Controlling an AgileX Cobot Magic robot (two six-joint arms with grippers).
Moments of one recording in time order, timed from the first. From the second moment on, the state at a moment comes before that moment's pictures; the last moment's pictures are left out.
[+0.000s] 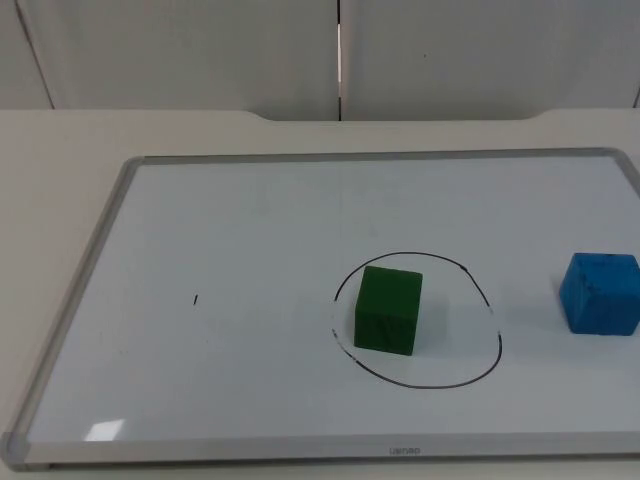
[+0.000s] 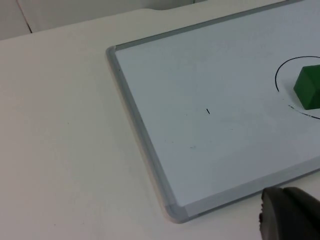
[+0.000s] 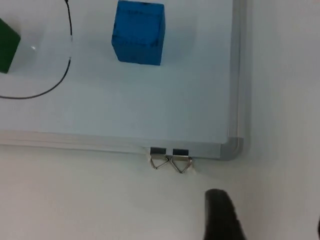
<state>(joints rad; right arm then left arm) 0.05 0.76 -0.63 0.03 0.96 0.01 -0.31 0.00 -0.50 0.00 1.09 0.03</state>
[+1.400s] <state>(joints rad) 0.05 1.86 -1.02 0.03 0.57 0.01 -0.31 0.00 -0.50 0.00 1.09 0.03</state>
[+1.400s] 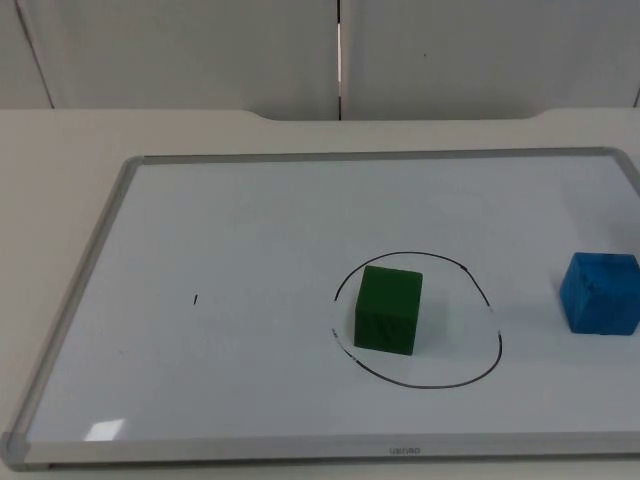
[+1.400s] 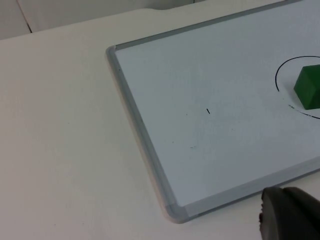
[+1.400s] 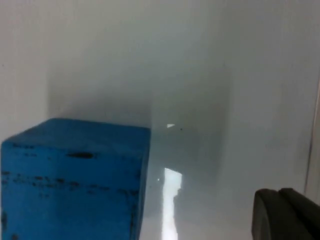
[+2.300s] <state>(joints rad) 0.11 1.94 -1.02 0.14 0.50 0.01 -0.31 0.00 -0.50 0.00 1.09 0.03</state>
